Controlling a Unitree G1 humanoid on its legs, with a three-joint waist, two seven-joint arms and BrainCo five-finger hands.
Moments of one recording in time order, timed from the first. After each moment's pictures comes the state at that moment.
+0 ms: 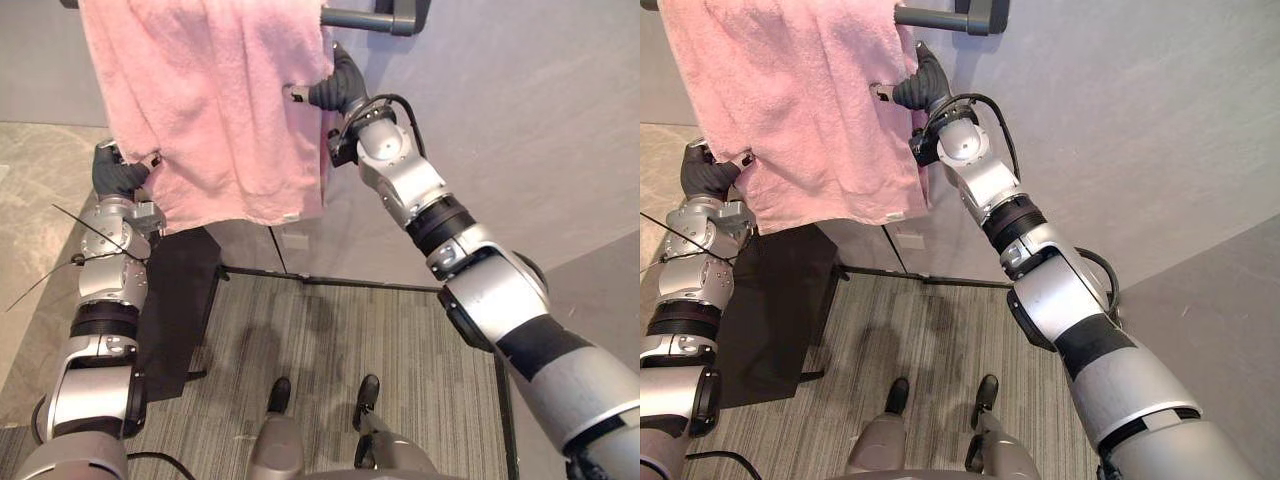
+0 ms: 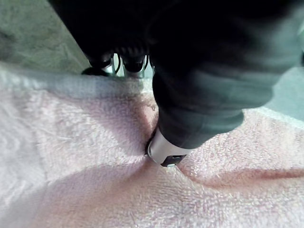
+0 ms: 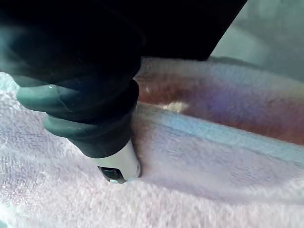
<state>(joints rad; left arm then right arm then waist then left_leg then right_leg) -0.66 0.65 0.08 0.64 -0.54 -0.16 0.09 -1.37 -0.09 0.40 0.90 0.32 -0.03 -0.13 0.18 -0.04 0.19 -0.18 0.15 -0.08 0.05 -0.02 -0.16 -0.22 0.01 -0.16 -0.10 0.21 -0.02</state>
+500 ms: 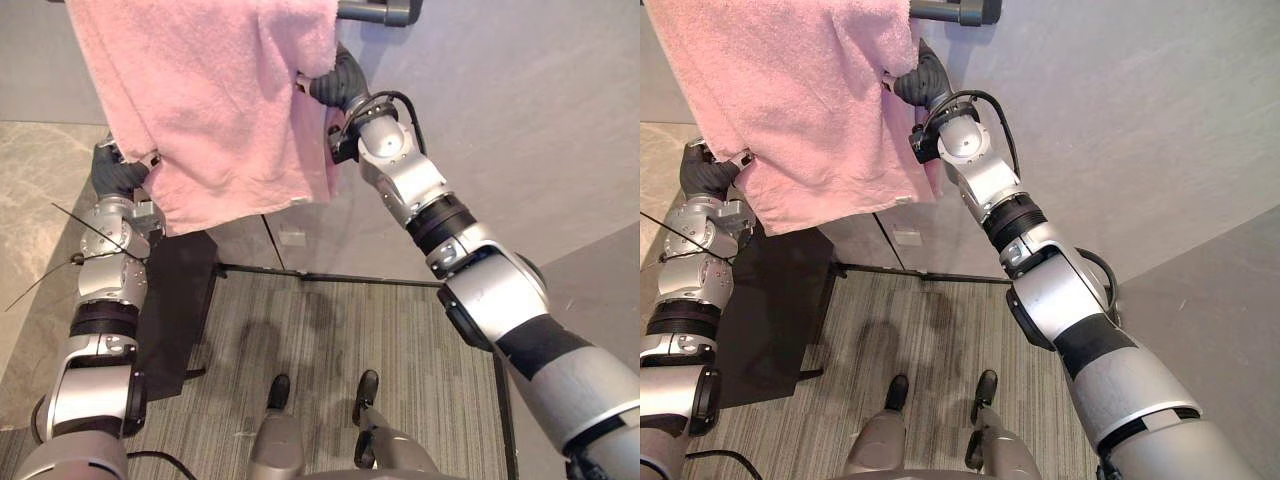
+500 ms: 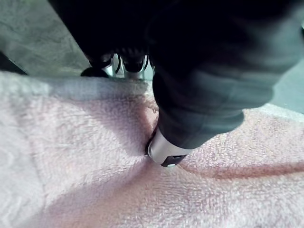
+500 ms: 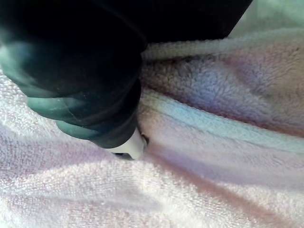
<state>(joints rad) -0.69 0.65 0.08 0.68 -0.53 -0.16 0.09 -1.37 -0.09 0.36 0.90 0.31 -0.03 -0.13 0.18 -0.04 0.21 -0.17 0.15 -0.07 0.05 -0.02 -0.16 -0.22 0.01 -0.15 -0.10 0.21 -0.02</state>
